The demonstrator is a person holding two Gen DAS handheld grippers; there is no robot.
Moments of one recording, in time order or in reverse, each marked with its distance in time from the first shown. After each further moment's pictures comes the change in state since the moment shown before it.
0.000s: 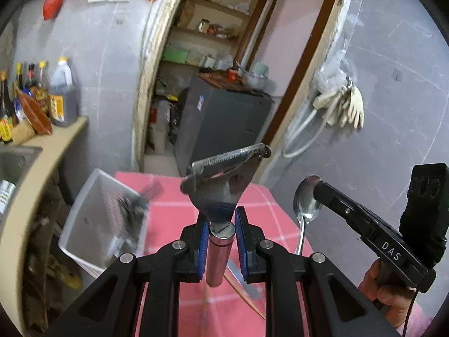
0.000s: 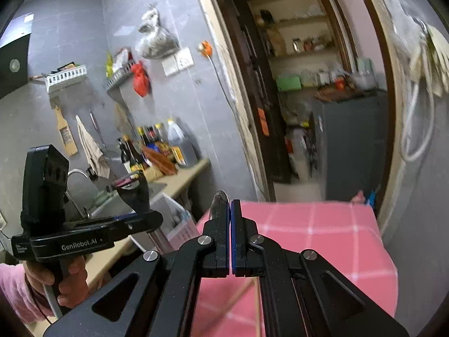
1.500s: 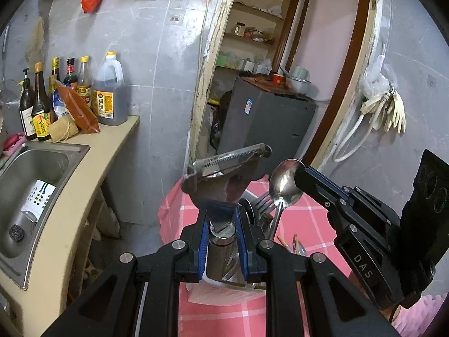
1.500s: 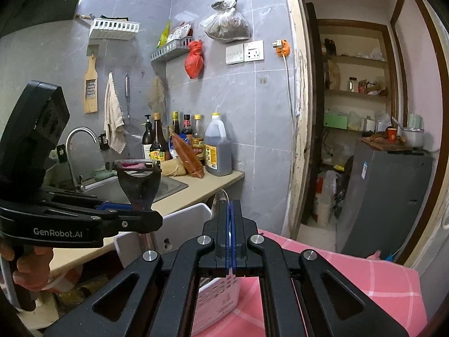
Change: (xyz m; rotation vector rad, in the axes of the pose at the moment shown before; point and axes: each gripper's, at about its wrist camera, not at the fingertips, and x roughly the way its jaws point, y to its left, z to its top) left arm 0.005 0.106 -0.009 -0.012 -0.005 0.170; right arm 0.112 0.106 -0.030 -0.296 -0.075 0.091
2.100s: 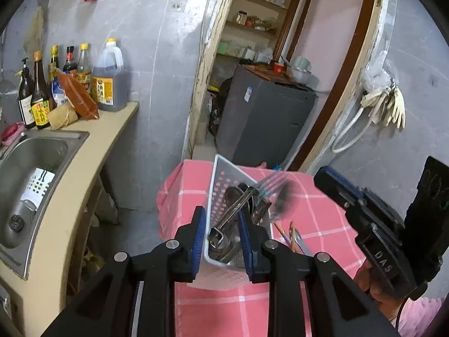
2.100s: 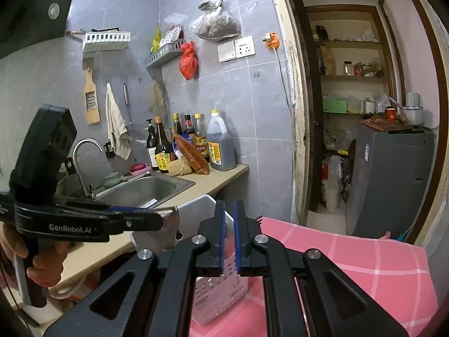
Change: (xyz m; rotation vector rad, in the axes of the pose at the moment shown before) left arm -0.002 0.003 -0.004 -0.021 0.080 -0.008; right arm -0.019 -0.015 -0.010 0.096 0.023 0.028
